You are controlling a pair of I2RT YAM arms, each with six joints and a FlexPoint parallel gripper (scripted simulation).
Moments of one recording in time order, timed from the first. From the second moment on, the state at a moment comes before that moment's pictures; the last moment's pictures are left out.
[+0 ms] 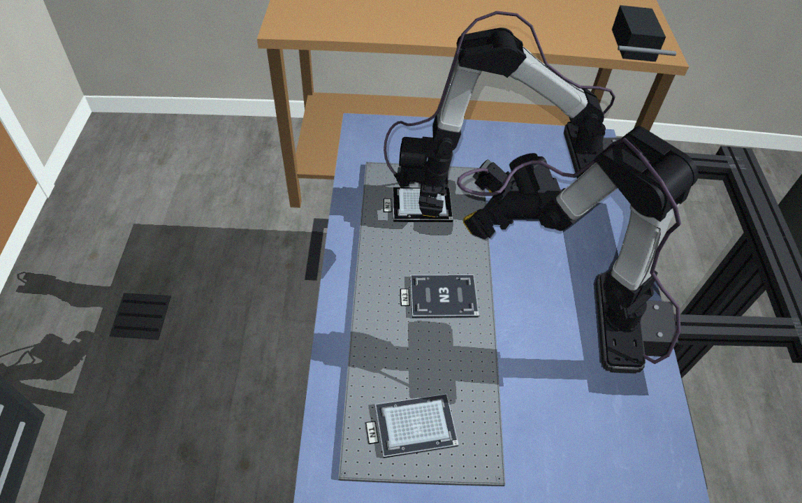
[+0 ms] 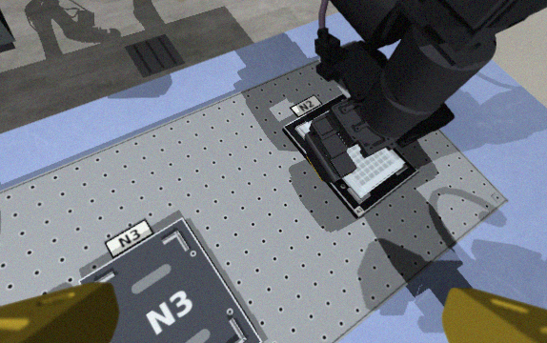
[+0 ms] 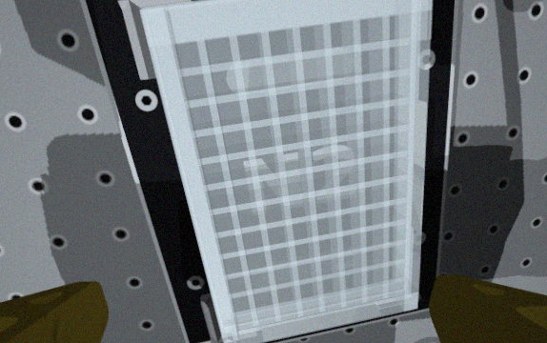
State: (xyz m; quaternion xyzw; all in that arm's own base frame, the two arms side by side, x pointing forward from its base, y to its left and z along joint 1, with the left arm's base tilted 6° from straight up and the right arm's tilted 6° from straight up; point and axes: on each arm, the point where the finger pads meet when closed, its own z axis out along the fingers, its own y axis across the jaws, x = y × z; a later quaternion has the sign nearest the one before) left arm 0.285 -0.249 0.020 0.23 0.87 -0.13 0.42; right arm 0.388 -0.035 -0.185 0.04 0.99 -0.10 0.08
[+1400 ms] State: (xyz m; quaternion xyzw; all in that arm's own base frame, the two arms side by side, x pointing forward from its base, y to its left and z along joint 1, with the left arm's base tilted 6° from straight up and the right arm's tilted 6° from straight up) left arm 0.240 -0.289 0.046 0.39 0.80 -0.14 0.43; right arm 0.398 -0.056 -0.222 -0.02 1.00 -0.04 0.03
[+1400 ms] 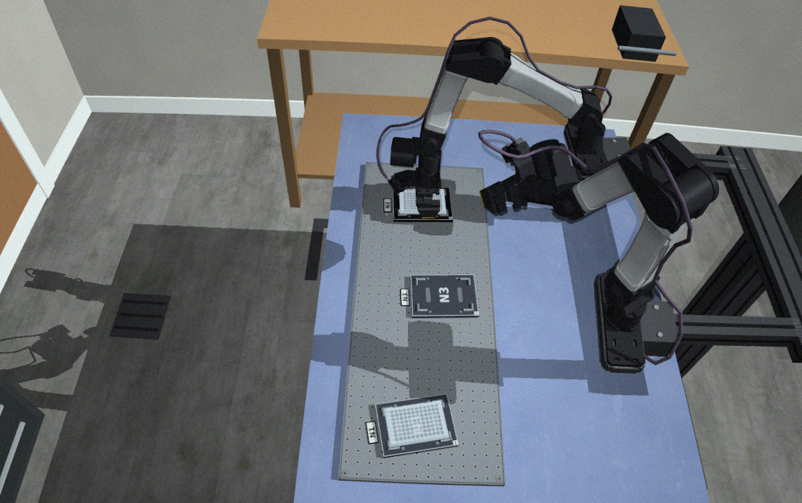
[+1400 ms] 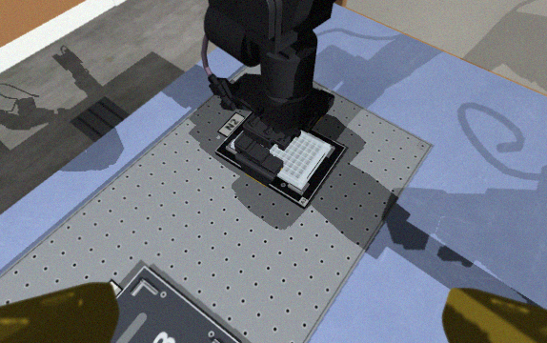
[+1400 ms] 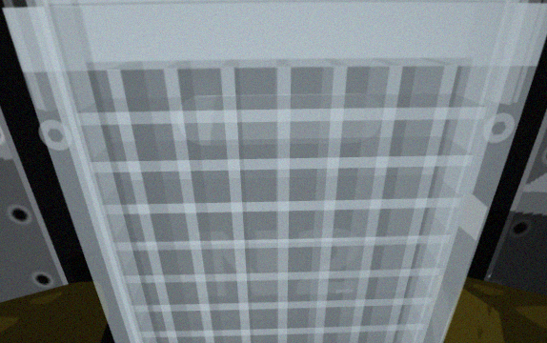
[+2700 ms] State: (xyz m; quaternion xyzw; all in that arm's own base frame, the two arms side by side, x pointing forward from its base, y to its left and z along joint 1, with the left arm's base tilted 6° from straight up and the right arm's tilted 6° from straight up) left arm 0.236 -0.288 0.041 0.41 0.80 -0.14 0.42; right arm 0.403 -0.056 -0.180 -0.02 1.00 -0.04 0.05
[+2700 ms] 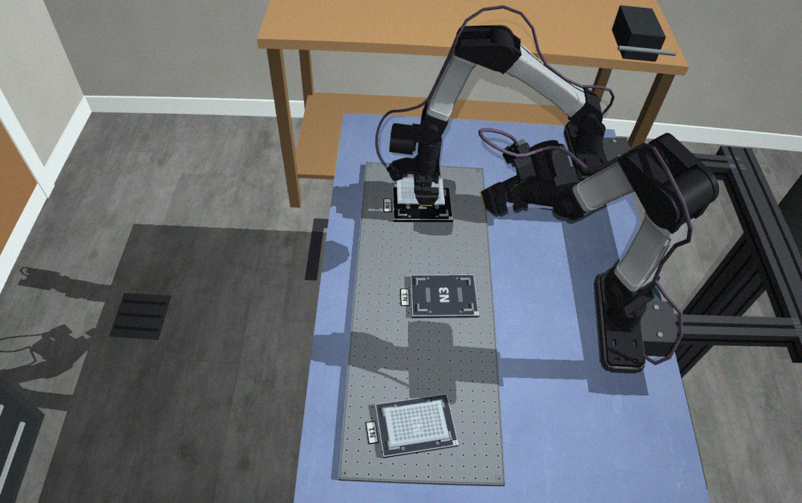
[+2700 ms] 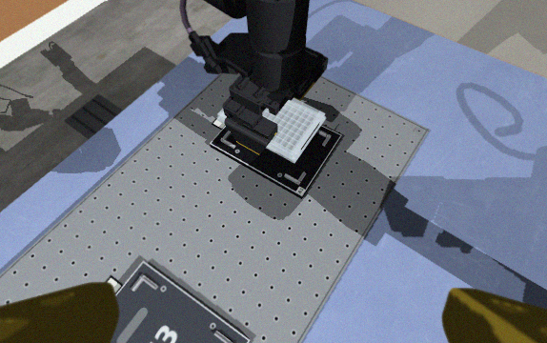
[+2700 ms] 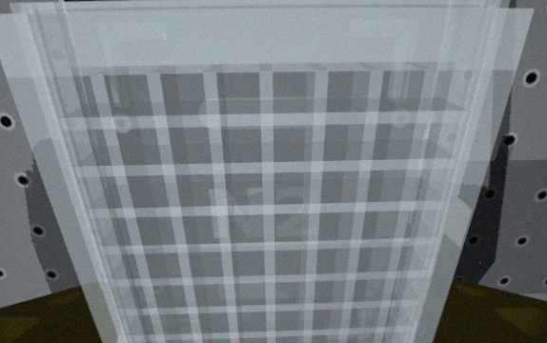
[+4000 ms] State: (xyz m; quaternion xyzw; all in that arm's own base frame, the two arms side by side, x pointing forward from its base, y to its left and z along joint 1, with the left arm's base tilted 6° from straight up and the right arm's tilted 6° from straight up) left arm 0.288 -0.036 0.098 0.58 0.75 -0.13 0.29; right arm 0.351 0.237 -0.207 -0.02 1.00 -0.04 0.04
